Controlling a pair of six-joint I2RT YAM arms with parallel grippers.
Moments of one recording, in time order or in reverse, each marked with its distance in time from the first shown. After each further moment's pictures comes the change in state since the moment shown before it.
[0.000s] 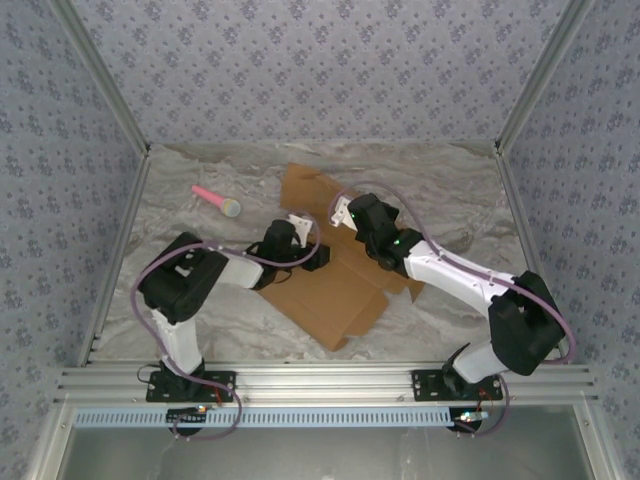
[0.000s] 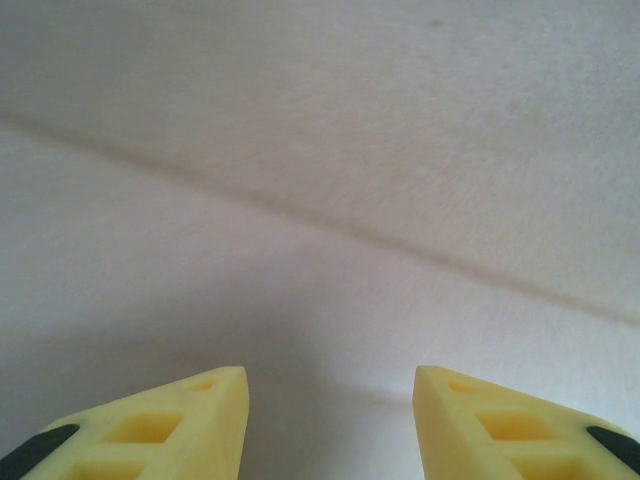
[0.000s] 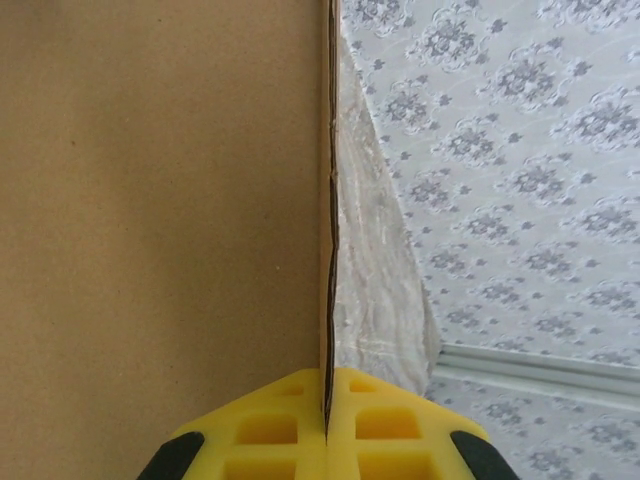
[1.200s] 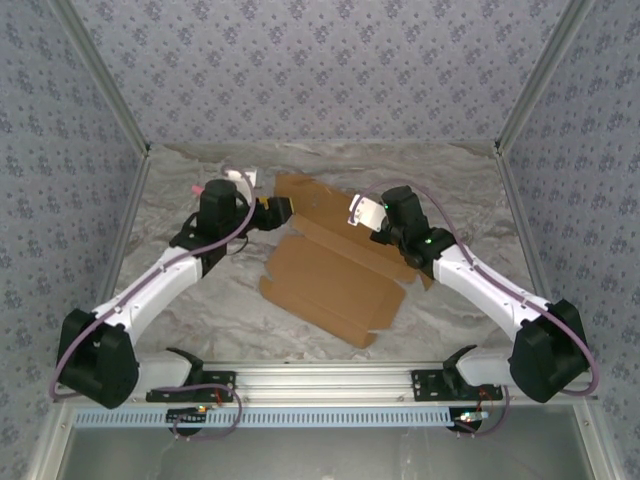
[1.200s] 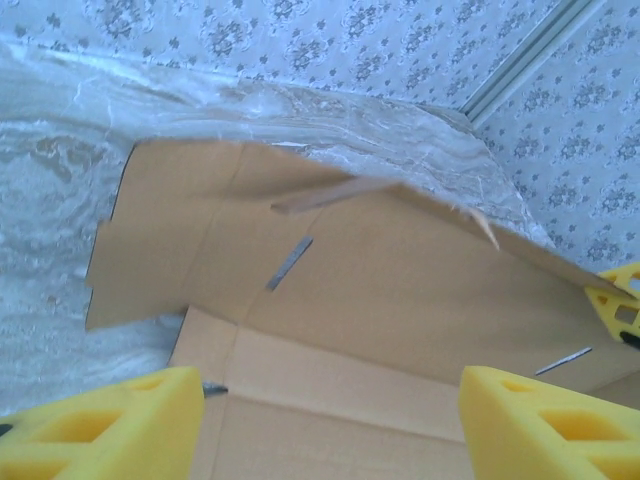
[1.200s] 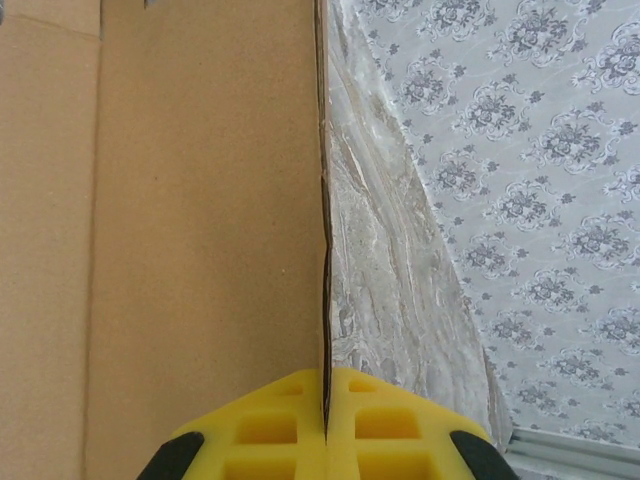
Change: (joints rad) left arm 0.191 -0.549 0.196 -0.587 -0.026 0.002; right arm -0.145 -0.164 -0.025 -0.092 -0.402 -0.012
